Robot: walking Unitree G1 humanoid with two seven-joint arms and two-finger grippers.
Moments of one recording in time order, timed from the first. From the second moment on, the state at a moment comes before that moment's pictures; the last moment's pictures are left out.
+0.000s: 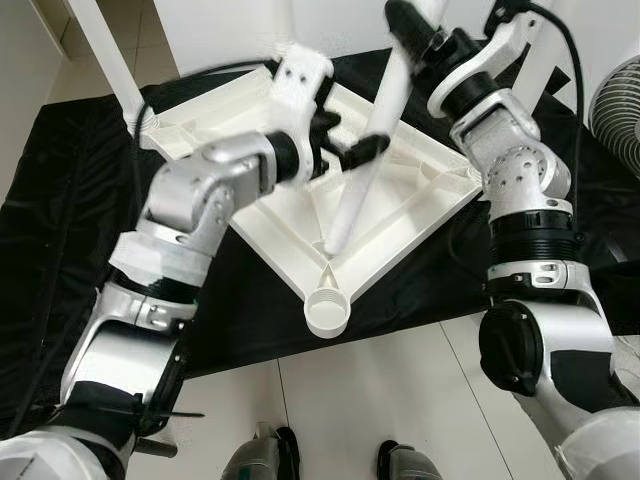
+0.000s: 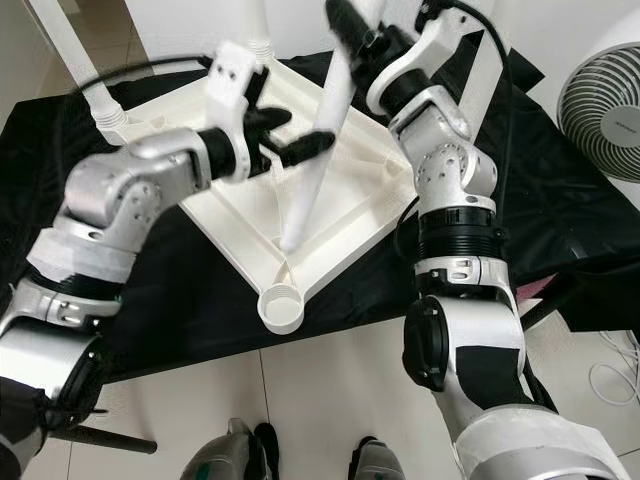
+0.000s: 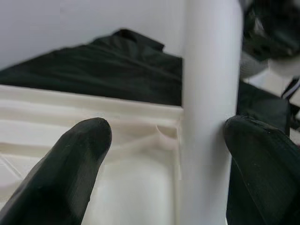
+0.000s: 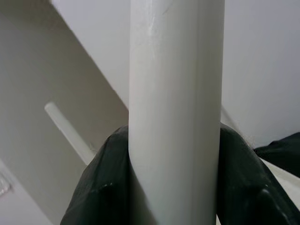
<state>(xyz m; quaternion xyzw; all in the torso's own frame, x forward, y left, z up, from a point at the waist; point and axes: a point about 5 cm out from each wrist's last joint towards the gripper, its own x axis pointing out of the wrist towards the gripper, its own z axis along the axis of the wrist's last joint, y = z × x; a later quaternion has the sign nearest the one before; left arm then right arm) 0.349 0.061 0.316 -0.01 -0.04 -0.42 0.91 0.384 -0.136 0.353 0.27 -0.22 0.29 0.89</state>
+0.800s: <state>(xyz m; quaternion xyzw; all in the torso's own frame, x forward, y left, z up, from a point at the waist) 0.345 0.095 0.356 -0.08 -0.11 -0.39 0.91 0.399 -0.126 0.325 0.40 -0.20 0.24 0.86</state>
